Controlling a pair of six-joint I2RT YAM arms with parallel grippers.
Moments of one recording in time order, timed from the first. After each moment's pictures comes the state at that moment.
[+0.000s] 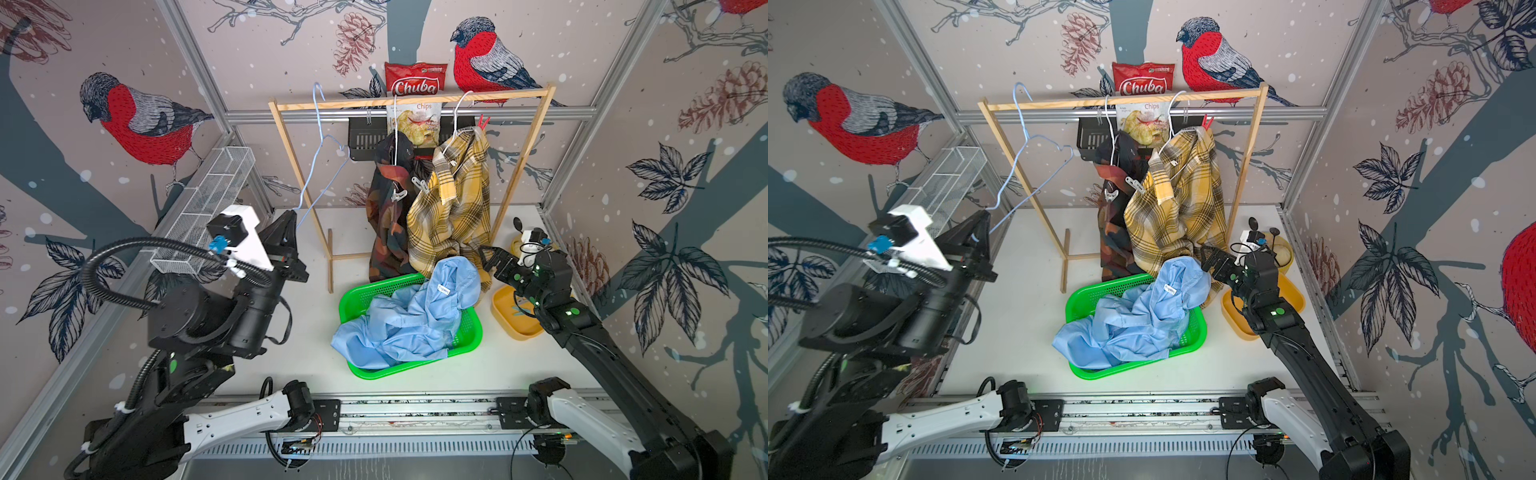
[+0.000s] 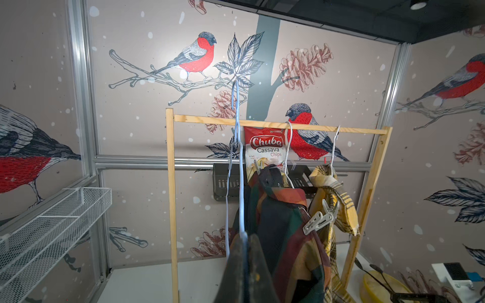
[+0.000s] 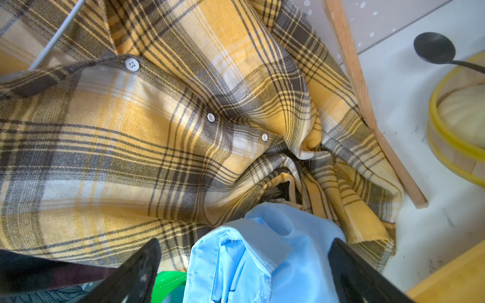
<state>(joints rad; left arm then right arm) -1.09 0.76 1.38 -0.25 -0.84 0.18 0.32 0.91 0.72 -0.13 -0.11 0.65</state>
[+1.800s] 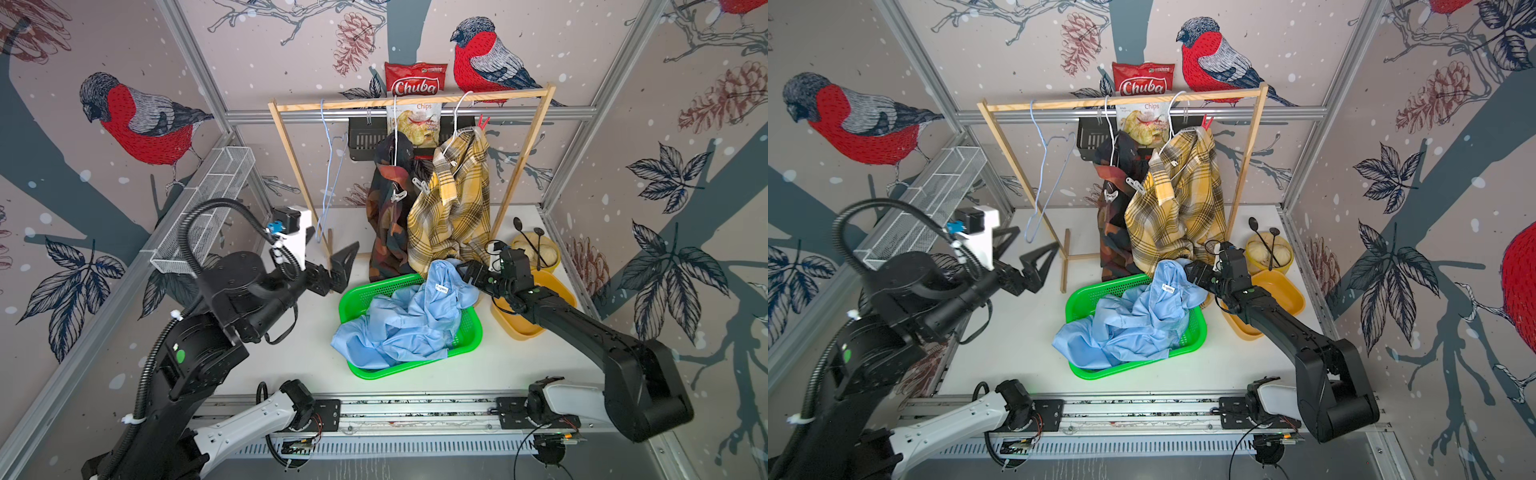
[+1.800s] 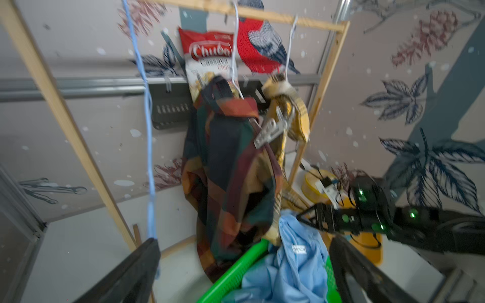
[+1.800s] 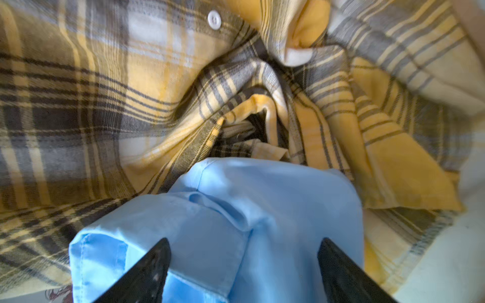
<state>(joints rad) -0.77 0.84 1.44 -0.80 -0.19 -0.15 0.35 1.30 0.67 -0.01 -0.28 0.66</state>
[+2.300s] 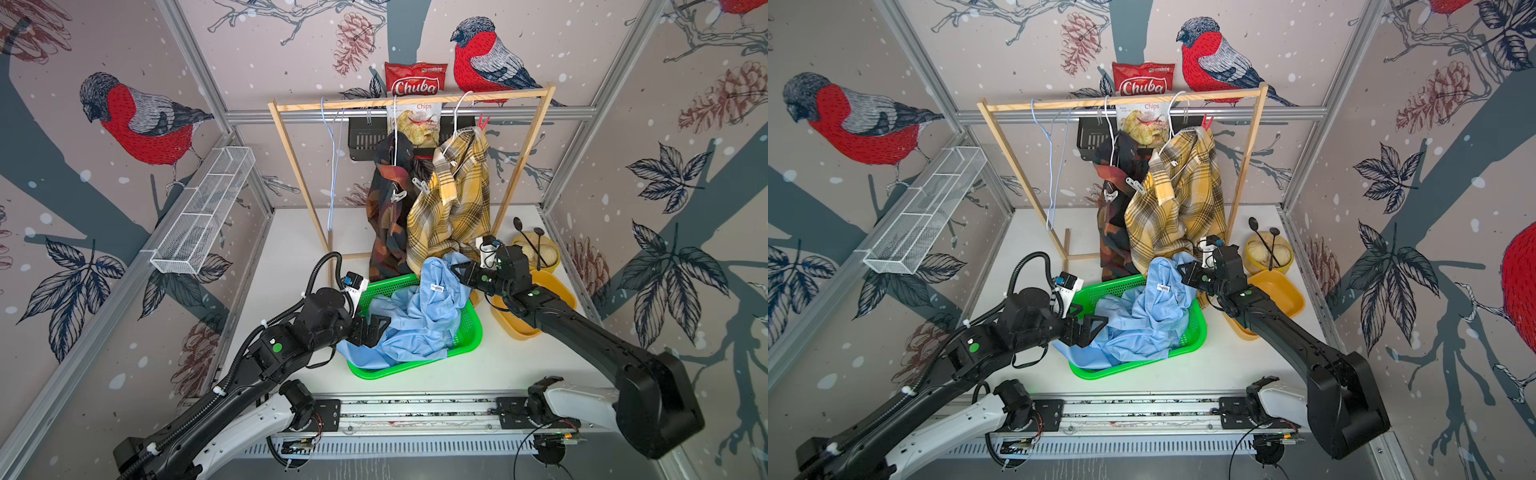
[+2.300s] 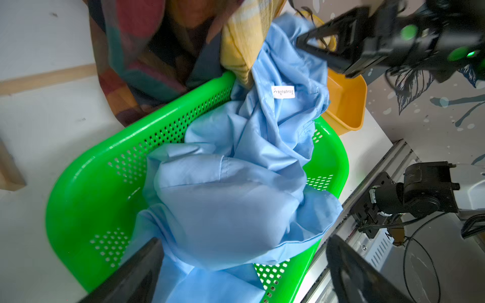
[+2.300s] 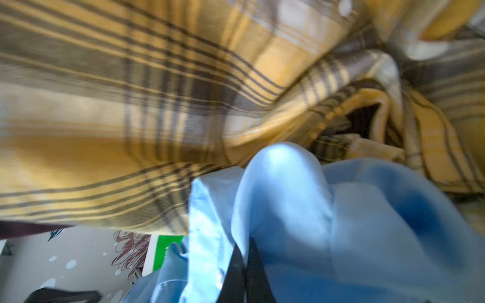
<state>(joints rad) -0.77 0.72 0.73 -0.64 0.11 -0.42 0.48 1.19 0.74 0.00 -0.36 0.70</state>
